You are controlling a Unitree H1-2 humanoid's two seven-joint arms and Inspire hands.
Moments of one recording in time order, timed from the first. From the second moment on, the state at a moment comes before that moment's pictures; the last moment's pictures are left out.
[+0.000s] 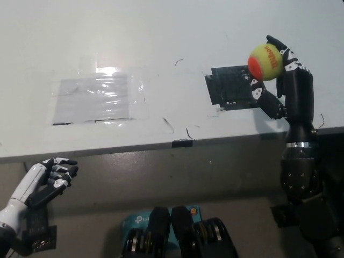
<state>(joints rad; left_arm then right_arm) -0.15 0.45 0.00 0.07 0.12 0.05 -0.20 -0.57 -0.15 0.14 0.36 -0.61 -0.27 -0.50</state>
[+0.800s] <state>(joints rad) -0.14 0.45 -0.01 0.07 0.12 0.05 -0.21 -0.78 -0.30 0.40 0.58 -0.74 0.00 -0.11</state>
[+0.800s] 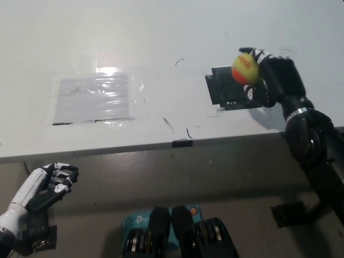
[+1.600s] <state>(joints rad) -0.14 0.45 0.00 0.04 0.12 0.06 -0.21 -0.84 -0.31 0.52 0.72 -0.81 0.11 0.05</state>
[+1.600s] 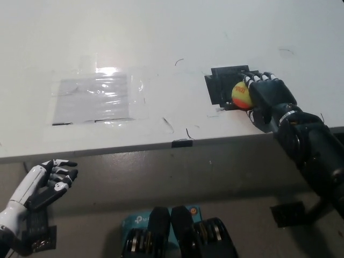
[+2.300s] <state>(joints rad) -0.14 0.45 0.01 0.05 0.12 0.06 -0.21 -0.82 -0.37 0.51 0.46 -0.79 0.21 0.37</state>
